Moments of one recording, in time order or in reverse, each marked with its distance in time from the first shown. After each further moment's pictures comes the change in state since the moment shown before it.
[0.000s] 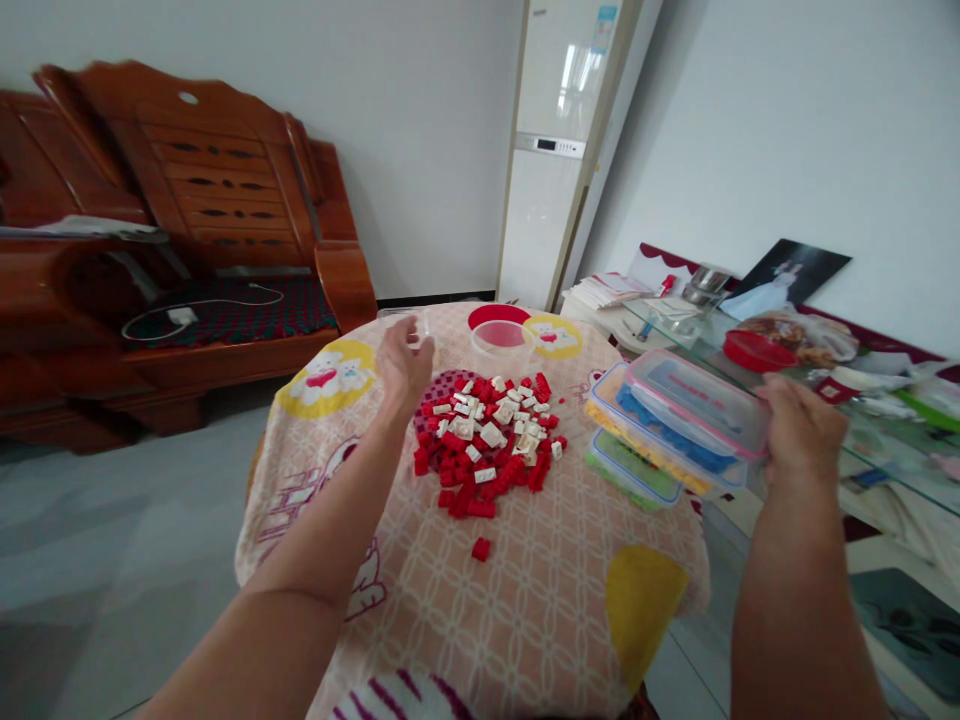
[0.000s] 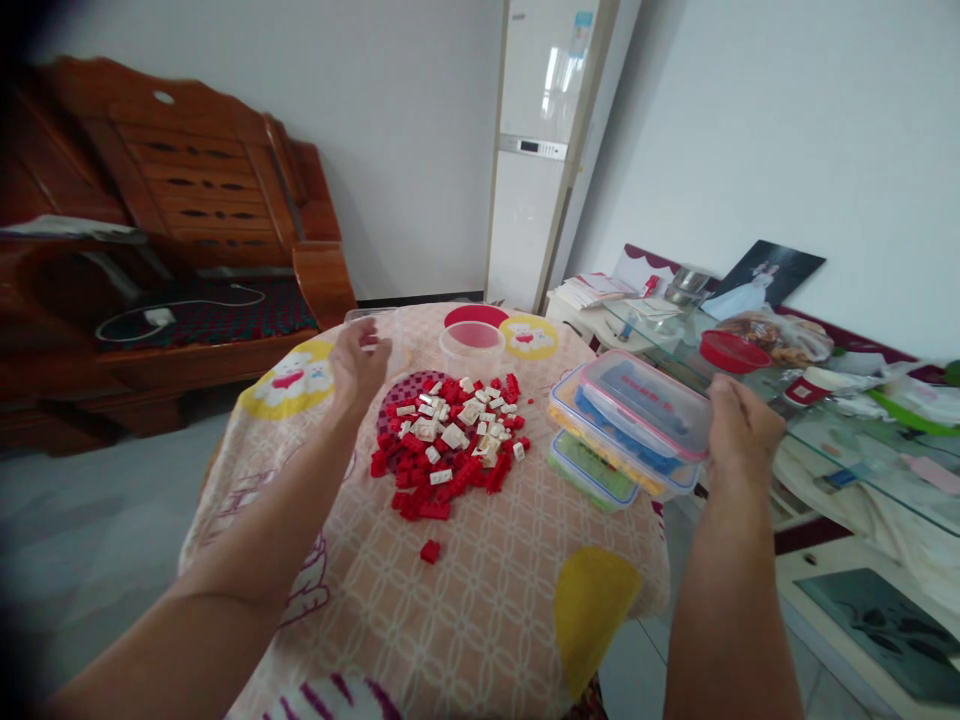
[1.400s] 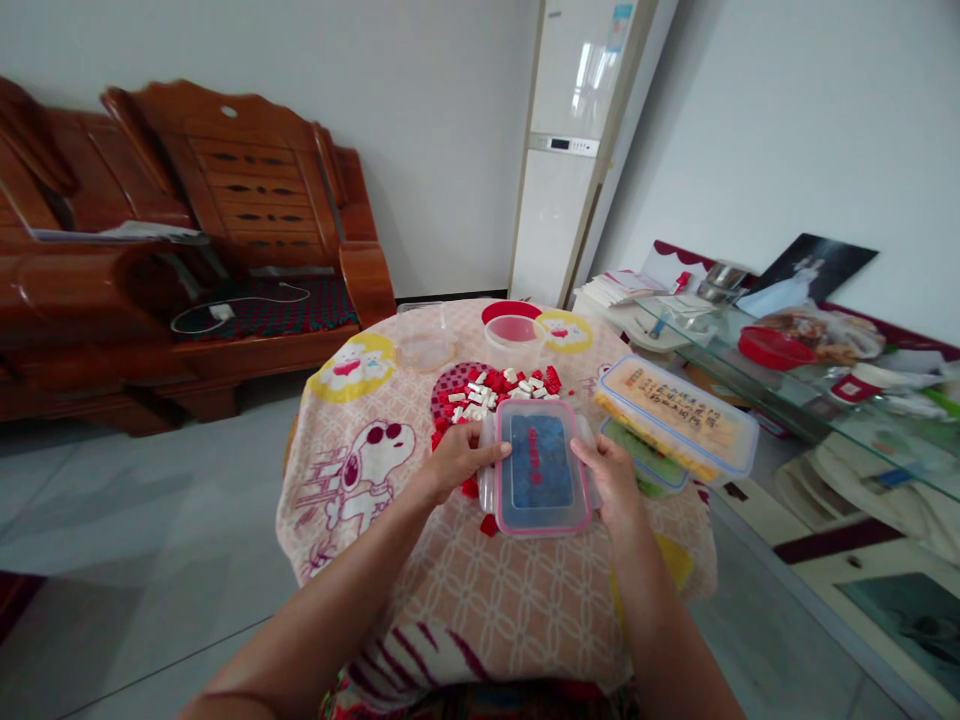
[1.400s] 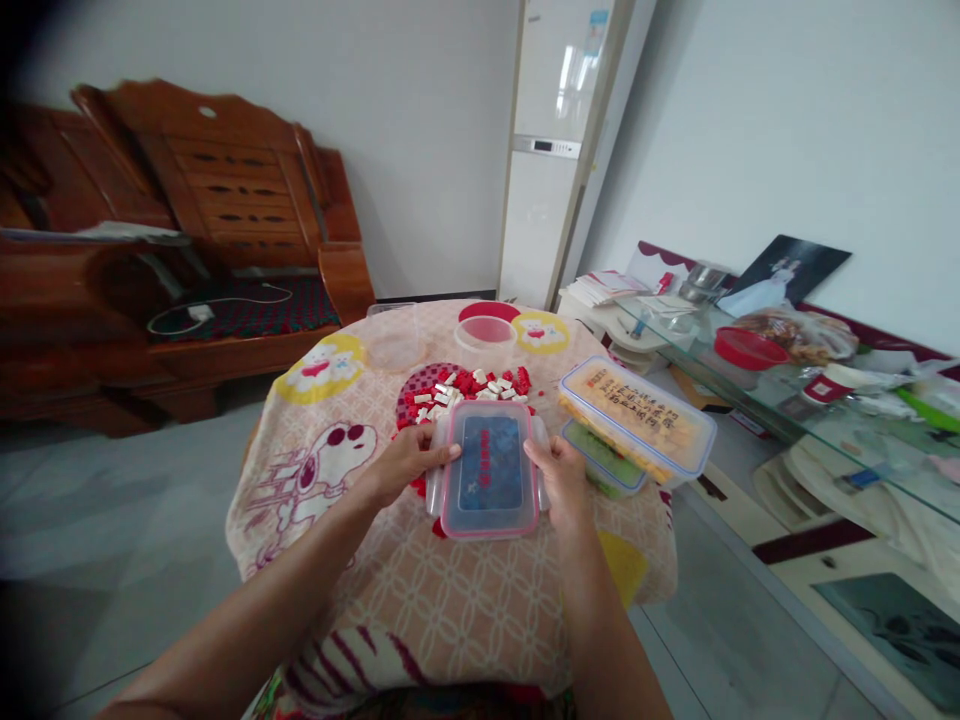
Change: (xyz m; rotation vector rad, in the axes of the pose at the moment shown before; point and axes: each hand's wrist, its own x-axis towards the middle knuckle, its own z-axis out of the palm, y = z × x) left_hand -0.142 0.030 -0.040 -0.421 -0.813 -0.285; right_hand -0.193 -0.080 0.073 0.641 -0.700 0.739
